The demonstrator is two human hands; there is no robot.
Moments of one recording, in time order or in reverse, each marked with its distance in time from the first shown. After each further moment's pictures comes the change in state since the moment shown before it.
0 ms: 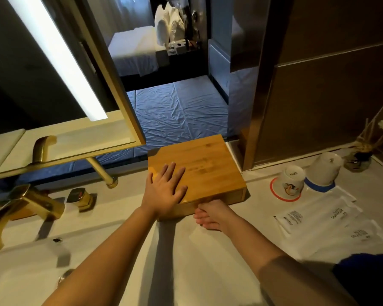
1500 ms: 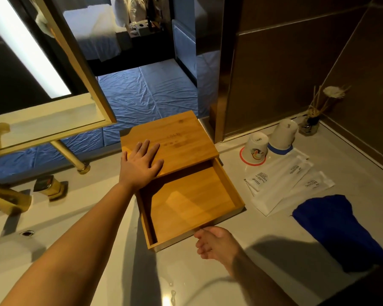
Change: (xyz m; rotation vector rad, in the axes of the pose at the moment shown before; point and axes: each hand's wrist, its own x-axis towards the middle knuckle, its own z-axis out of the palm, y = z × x) left_hand -0.001 0.001 -0.006 -0.069 -0.010 0.007; right_hand -0.077 0.144 0.011 0.172 0.122 -0.124
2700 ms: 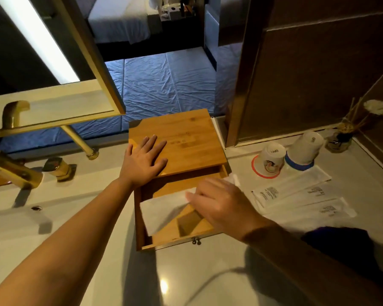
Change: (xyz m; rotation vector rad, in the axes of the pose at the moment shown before) left_hand 0.000 0.003 0.001 0.050 0.010 -0.048; right_hand -0.007 -0.117 -0.043 -1.301 0.102 -1.606
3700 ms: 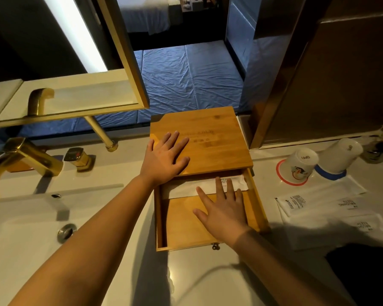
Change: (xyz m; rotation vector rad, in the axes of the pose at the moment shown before) left_hand 0.001 -0.001 0.001 -0.050 0.021 0.019; right_hand 0.010 0.000 0.110 -0.122 -0.764 0.697
